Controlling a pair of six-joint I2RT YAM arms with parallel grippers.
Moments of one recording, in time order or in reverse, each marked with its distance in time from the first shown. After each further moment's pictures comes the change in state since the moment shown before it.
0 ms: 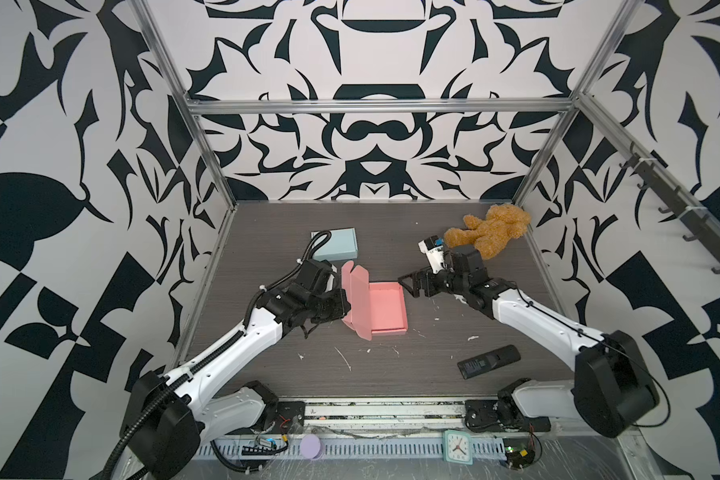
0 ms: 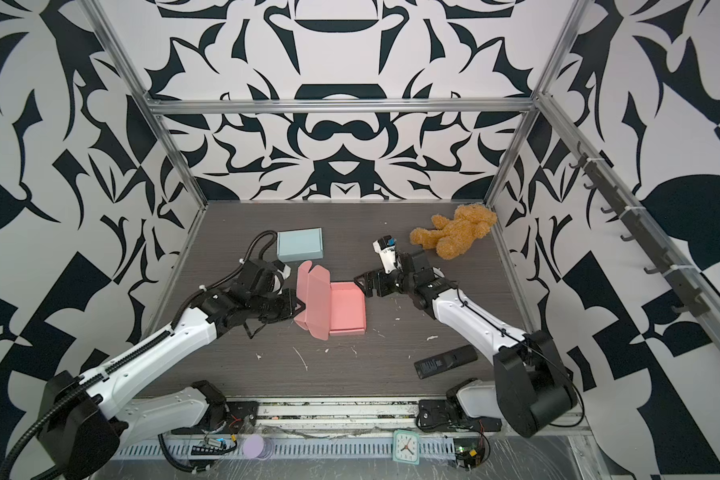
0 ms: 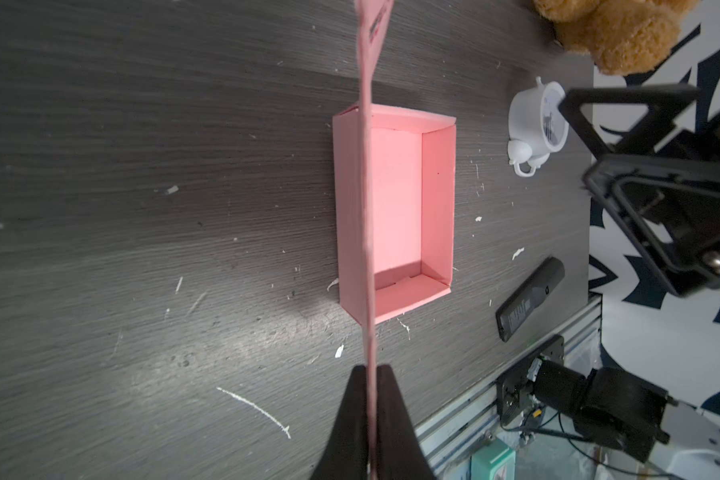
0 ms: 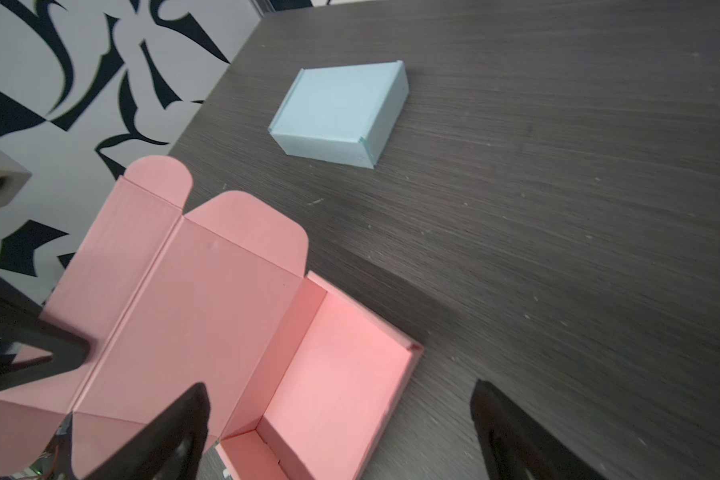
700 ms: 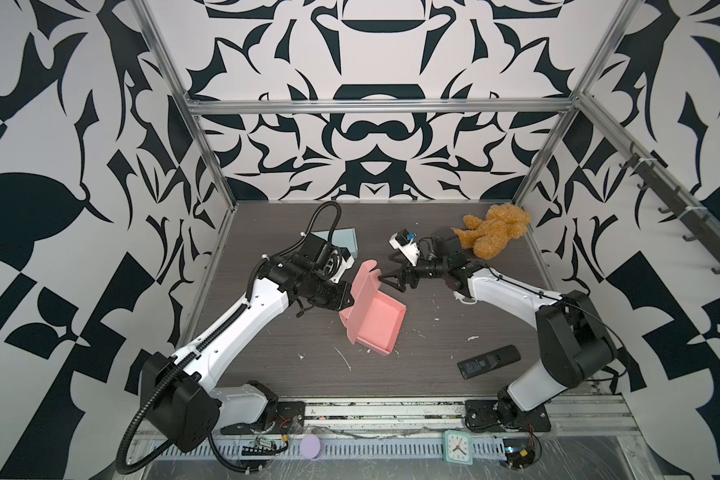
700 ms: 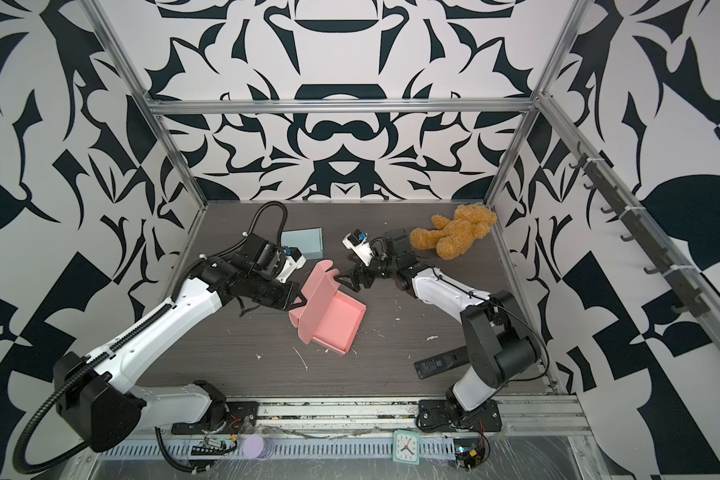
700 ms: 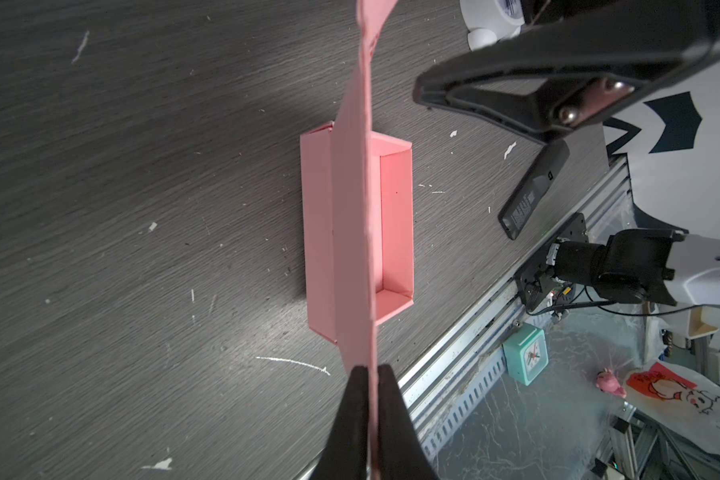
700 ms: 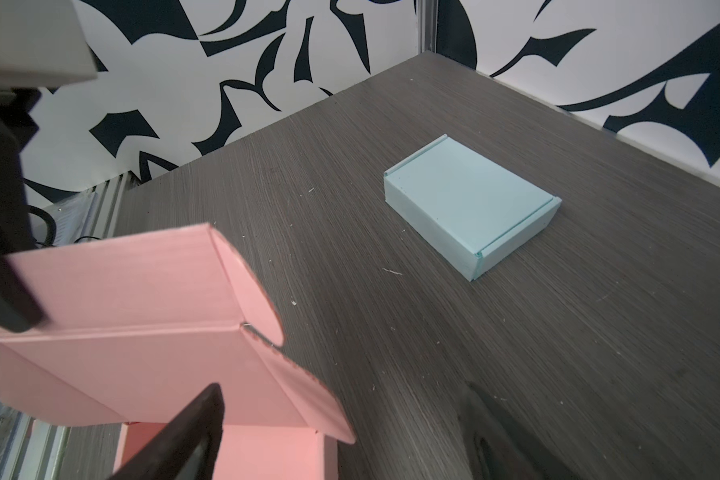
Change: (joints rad) left arm 0.056 0.150 0.296 -0.335 0.150 0.433; right arm 0.029 0.254 0.224 0.072 -0.274 -0.441
